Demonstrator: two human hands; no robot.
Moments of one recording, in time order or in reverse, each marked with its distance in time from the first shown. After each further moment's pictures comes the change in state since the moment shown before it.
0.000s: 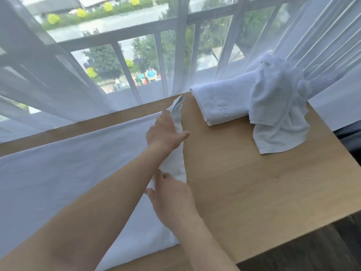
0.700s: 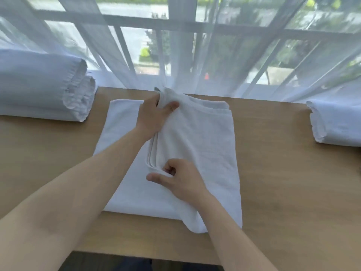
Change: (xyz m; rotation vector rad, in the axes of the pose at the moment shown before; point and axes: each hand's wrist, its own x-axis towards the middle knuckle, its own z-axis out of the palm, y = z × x) left_hand -0.080 -0.342 -0.173 -0.664 0.351 -0.149; right_hand 0.014 -0.222 0.131 0.465 -0.305 -0.078
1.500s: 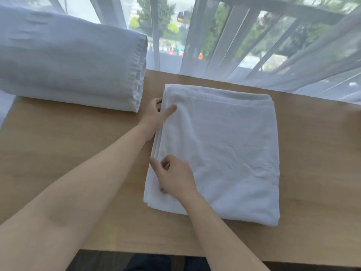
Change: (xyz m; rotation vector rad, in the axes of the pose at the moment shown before) left_hand 0.052 -0.180 -0.149 -0.320 -0.200 -0.342; right_hand 0.097 -0.077 0.222 -0.142 0.041 0.310
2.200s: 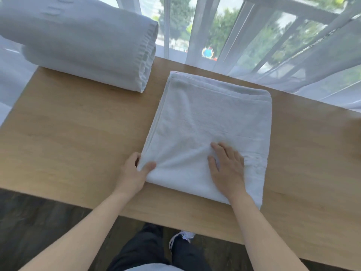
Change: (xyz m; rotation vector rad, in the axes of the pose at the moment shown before) left_hand -0.212 -0.105 0.003 0.174 0.206 -0.165; right_hand -0.025 0.141 -0.102 -0.540 0.356 -0.296
